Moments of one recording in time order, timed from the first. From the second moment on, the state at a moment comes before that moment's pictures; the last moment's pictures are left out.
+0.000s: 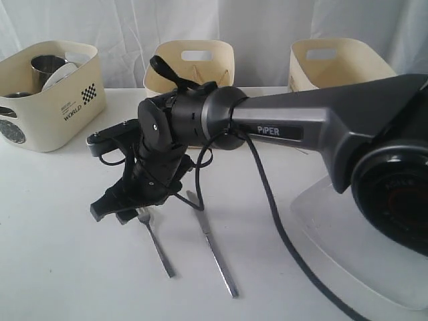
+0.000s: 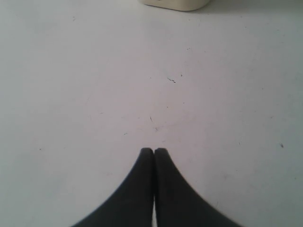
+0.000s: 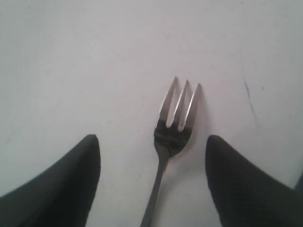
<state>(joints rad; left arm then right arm) 0.06 0.00 0.02 0.12 0.52 -0.07 0.69 2.20 -1.69 0.16 0.72 -0.03</state>
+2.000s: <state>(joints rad) 0.06 0.00 0.02 0.12 0.52 -0.07 0.60 2.17 -1.82 0.29 1.12 -0.39</state>
